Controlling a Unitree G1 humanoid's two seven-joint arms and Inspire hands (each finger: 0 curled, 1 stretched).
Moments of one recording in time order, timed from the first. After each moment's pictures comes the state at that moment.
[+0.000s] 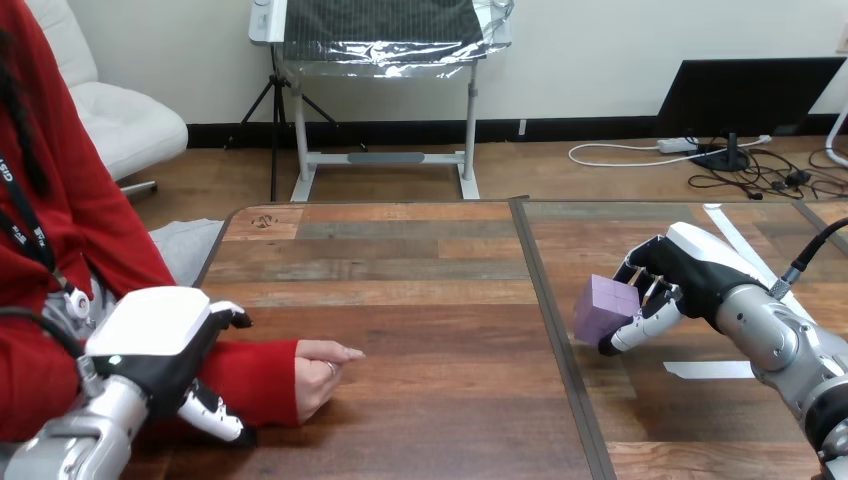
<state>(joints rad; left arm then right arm) -0.05 0.62 -0.14 0.18 0.91 -0.04 -0.14 -0.80 -0.49 0.30 1.37 -0.51 -0.37 0.03</state>
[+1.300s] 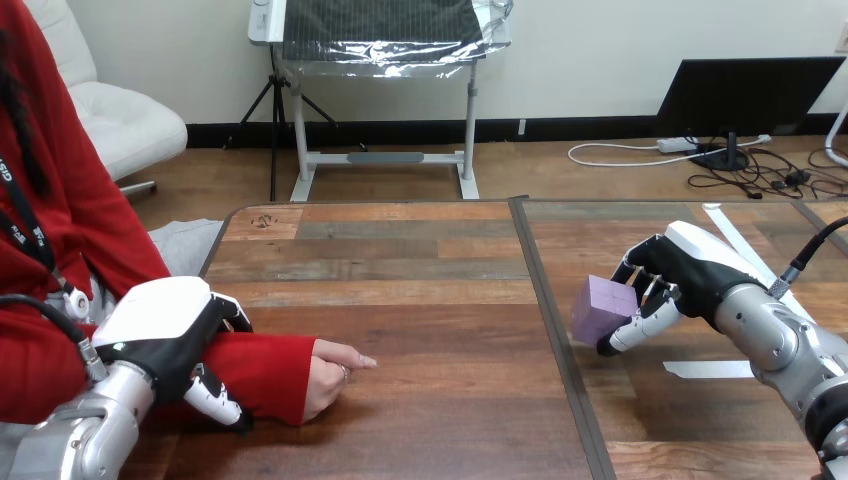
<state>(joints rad) -0.15 0.61 -0.19 0.32 0.78 -0.05 -0.11 -0.80 -0.49 0.30 1.37 -0.51 -0.38 0.03</state>
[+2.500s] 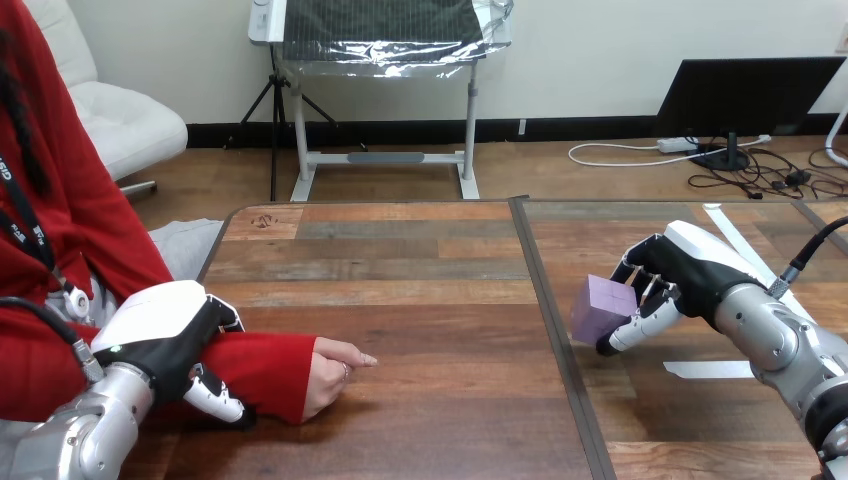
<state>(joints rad) -0.16 0.61 -0.19 0.33 0.69 -0.02 -0.14 -0.80 -0.49 0.30 1.37 -0.51 -0.38 0.03</state>
